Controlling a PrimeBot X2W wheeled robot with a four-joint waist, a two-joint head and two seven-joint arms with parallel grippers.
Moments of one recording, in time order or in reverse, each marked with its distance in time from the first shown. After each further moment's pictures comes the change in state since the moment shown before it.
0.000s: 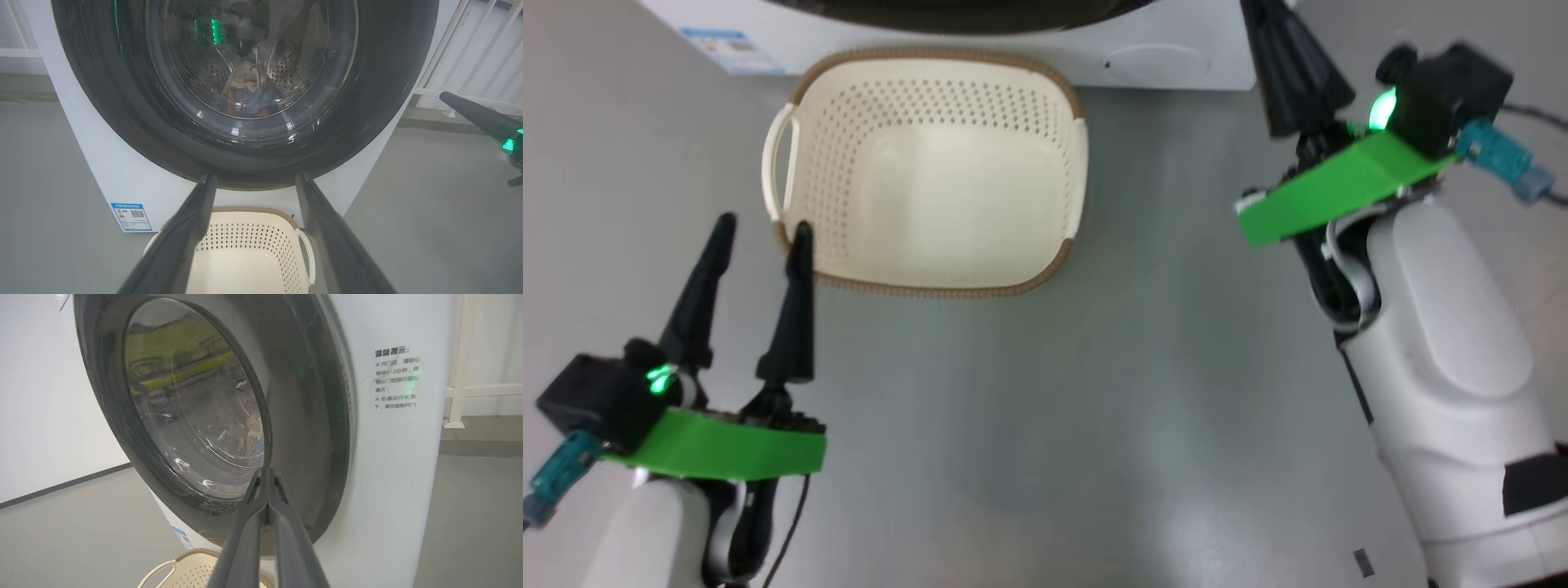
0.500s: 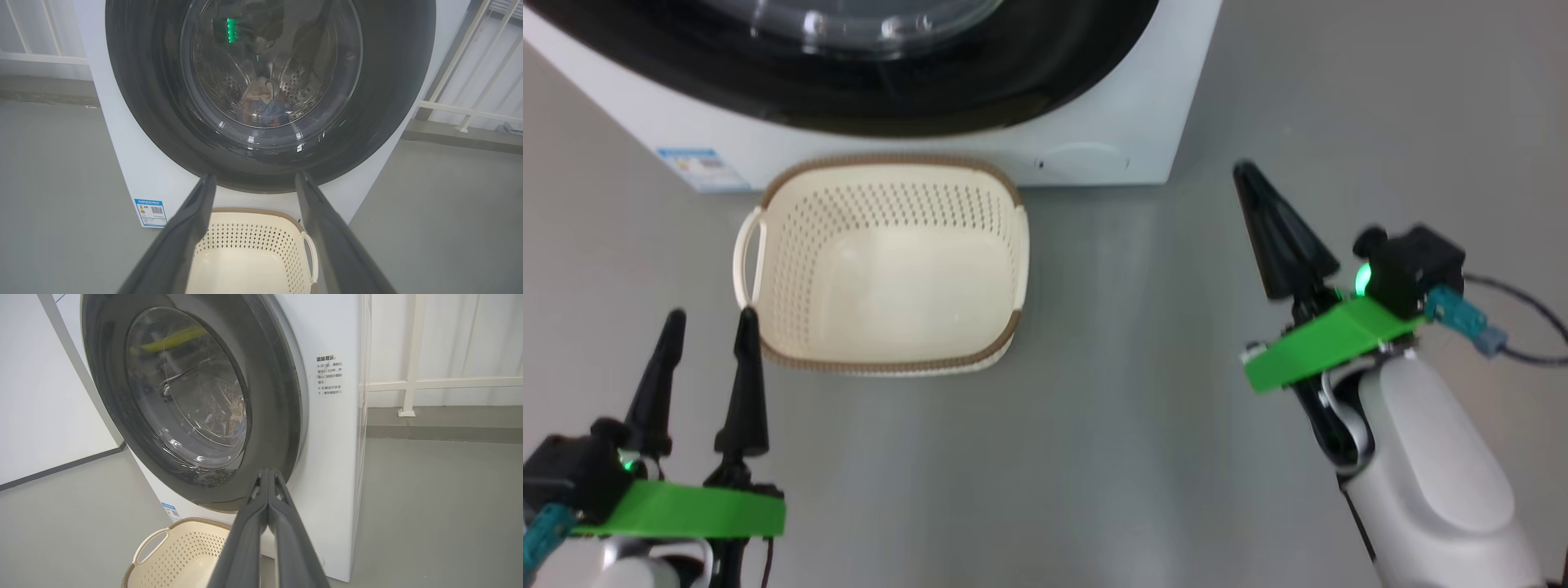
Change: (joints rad) left arm 0.143 -0.014 0.111 0.033 0.024 0.000 0.000; right arm 0.281 -0.009 -0.010 -0.081 -0.001 0.000 0.000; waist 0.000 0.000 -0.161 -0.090
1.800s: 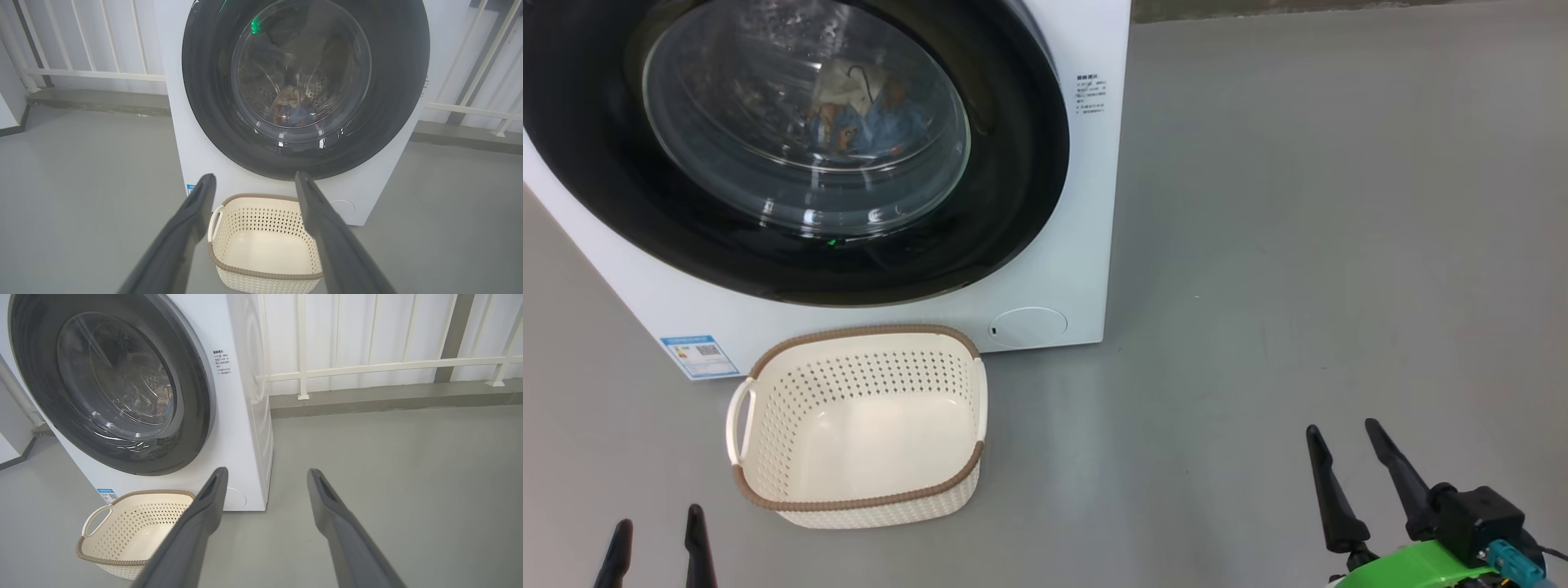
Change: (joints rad) left arm 0.361 -0.100 0.219 -0.005 0.150 0.000 0.000; right arm 0.572 0.062 -0.241 -0.151 -0.118 0.000 0.001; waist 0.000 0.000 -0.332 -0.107
